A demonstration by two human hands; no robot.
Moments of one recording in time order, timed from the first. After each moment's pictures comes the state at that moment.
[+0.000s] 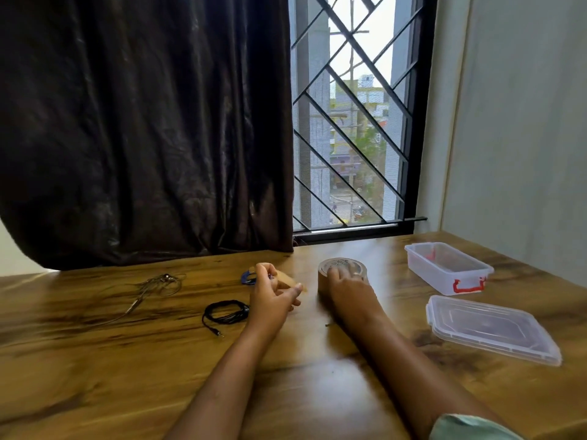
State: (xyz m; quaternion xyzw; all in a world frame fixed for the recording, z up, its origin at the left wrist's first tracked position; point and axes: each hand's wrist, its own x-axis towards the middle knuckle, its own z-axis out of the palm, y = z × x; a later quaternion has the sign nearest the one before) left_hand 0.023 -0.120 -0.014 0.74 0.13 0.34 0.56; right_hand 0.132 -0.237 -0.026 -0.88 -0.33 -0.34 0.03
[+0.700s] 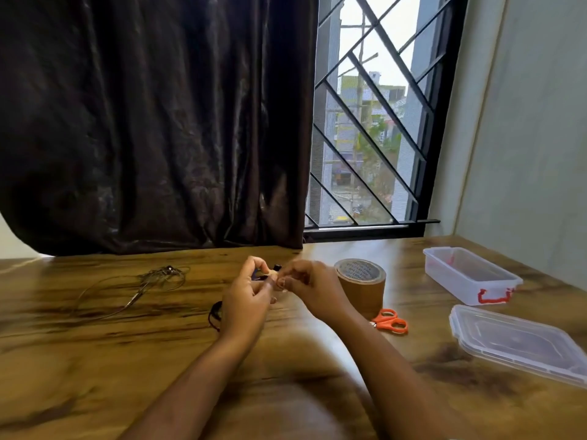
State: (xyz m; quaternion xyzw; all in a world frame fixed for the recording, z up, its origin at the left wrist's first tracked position) left_hand -0.002 -0.078 -0.015 0.75 0.15 0.43 0.49; right_hand 0.094 -0.177 0.003 -0.73 -0.47 -0.05 0.50
